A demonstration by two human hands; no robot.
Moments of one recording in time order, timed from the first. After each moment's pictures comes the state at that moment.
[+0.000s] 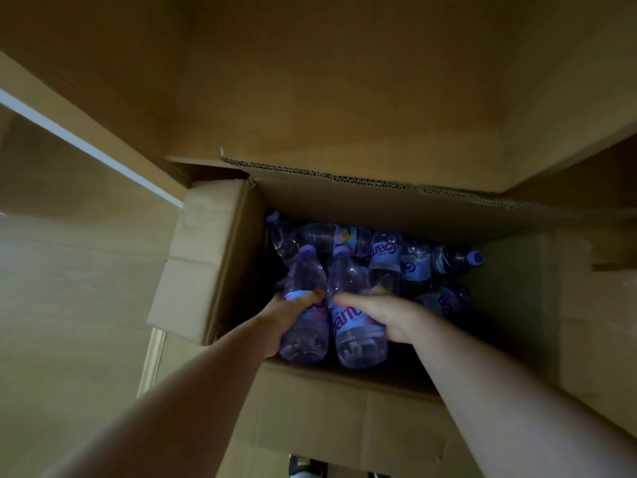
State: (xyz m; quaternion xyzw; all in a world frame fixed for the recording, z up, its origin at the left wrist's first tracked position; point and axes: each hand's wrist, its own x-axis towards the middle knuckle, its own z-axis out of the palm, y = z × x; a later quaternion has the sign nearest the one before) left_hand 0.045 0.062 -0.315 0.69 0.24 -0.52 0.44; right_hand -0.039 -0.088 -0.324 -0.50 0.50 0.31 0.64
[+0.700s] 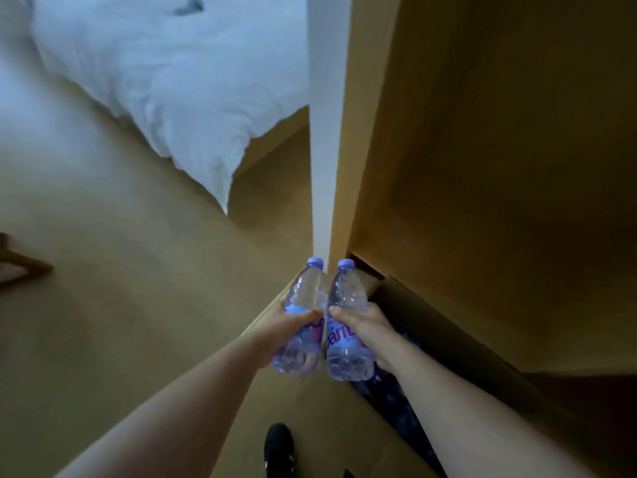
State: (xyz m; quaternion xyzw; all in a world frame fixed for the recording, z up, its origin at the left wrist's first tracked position) left_hand 0.047 0.235 -0.002 0.68 0.25 -0.33 0.61; right_hand 0.043 0.065 -0.027 -0.66 0.29 0.29 0.63
